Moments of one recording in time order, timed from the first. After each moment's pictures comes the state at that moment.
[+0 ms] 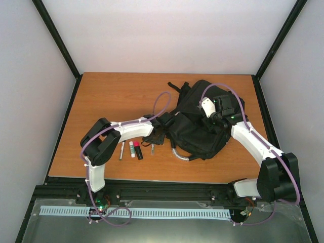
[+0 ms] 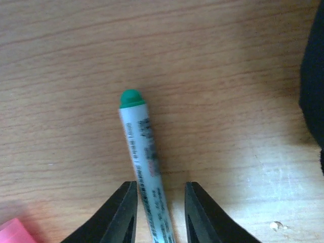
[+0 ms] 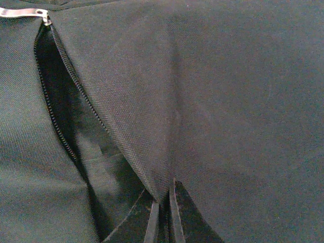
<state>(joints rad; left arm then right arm) -0.81 1.91 1.25 -0.75 -0.27 -0.62 0.27 1.34 0.93 -0.44 -0.08 -0.43</state>
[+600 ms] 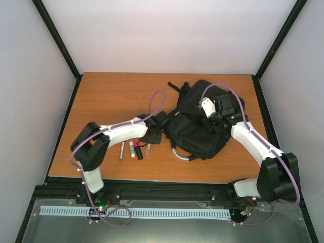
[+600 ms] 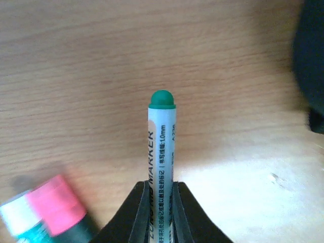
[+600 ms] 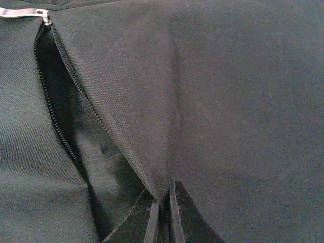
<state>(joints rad) -0.81 1.85 1.22 -0.78 -0.27 -0.64 0.27 1.34 0.93 -0.44 -0.08 -0.43</state>
